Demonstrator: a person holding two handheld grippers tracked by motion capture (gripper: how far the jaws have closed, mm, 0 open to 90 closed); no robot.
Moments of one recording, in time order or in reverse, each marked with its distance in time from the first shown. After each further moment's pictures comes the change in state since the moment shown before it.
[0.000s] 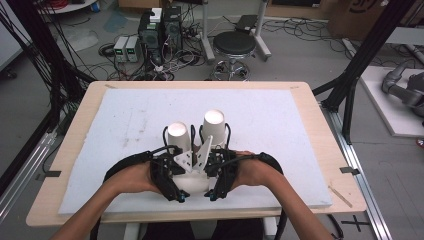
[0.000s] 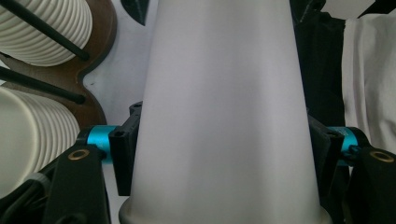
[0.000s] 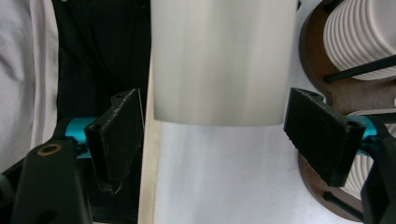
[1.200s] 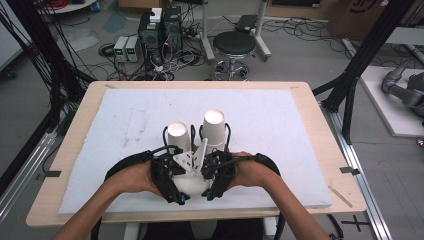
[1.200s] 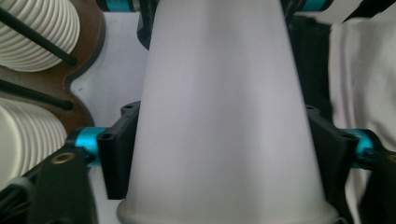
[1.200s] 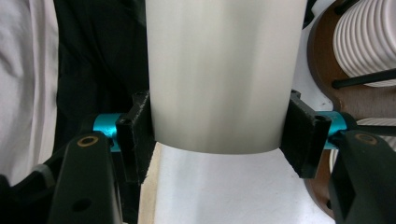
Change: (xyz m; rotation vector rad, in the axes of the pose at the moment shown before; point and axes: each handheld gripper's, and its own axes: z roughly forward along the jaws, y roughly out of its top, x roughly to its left) left arm 0.003 -0.002 0.001 -0.034 -0.070 -0.010; right arm 0.002 0.007 0.006 0.026 0.011 -0.016
